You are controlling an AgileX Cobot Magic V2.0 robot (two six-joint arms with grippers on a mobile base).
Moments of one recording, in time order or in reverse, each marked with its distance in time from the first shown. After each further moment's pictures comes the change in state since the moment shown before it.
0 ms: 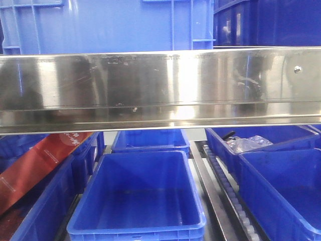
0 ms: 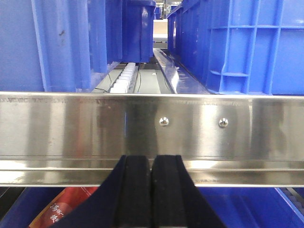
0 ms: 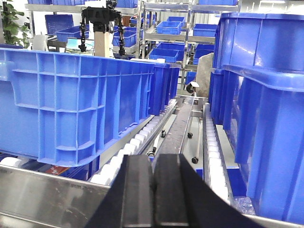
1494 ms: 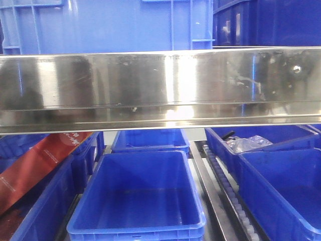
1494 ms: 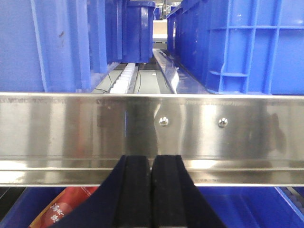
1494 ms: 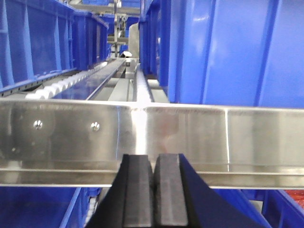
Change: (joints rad) left arm 0.000 -0.001 0.000 -0.002 0.000 0.004; right arm -0.277 -0.281 0.292 0.002 0.062 0.000
